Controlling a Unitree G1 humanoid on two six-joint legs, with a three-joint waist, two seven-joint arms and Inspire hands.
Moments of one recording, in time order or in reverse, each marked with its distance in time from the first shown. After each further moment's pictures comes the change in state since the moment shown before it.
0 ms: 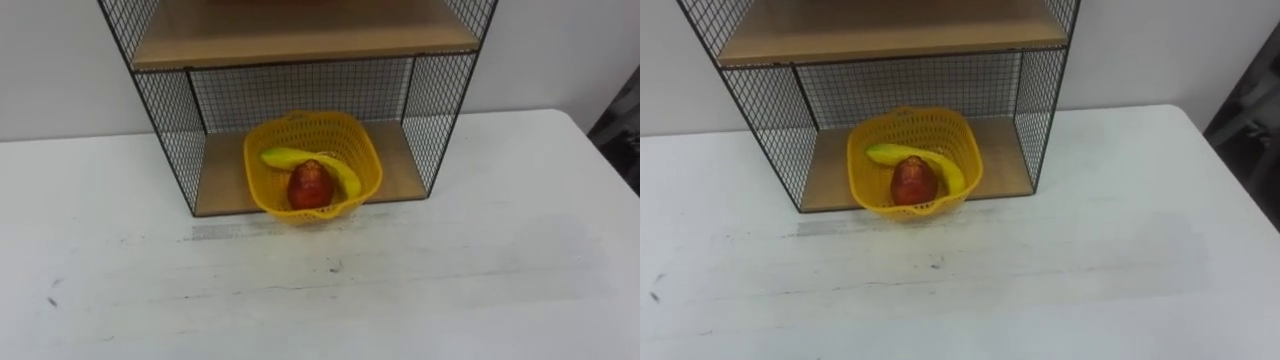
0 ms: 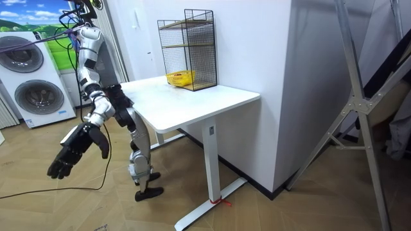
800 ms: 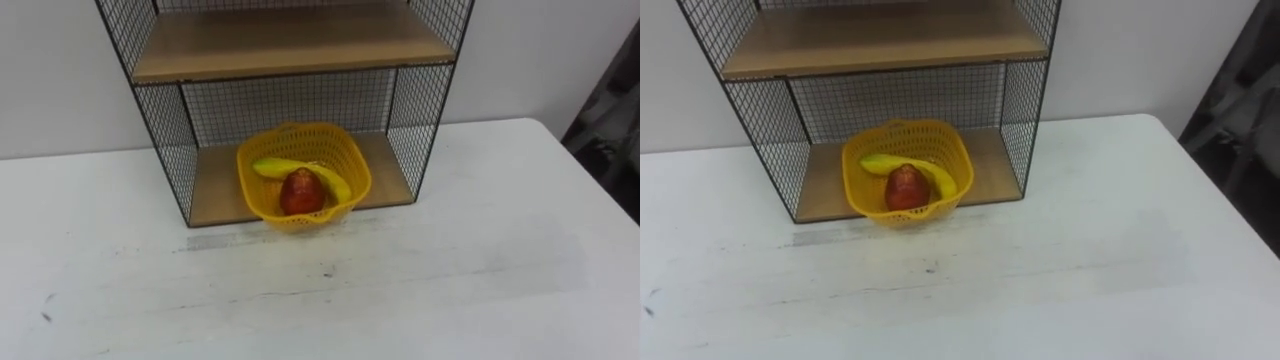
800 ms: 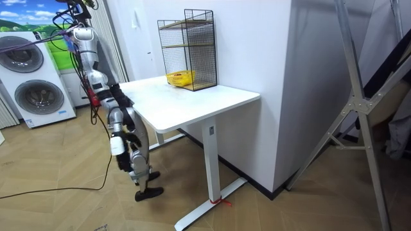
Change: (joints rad) left arm -0.176 -0.126 -0.493 0.344 0.905 0.312 -0.664; right arm -0.278 0.078 0.549 0.486 -0.472 0.242 0.684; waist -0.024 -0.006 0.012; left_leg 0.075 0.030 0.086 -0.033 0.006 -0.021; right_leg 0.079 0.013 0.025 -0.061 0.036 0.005
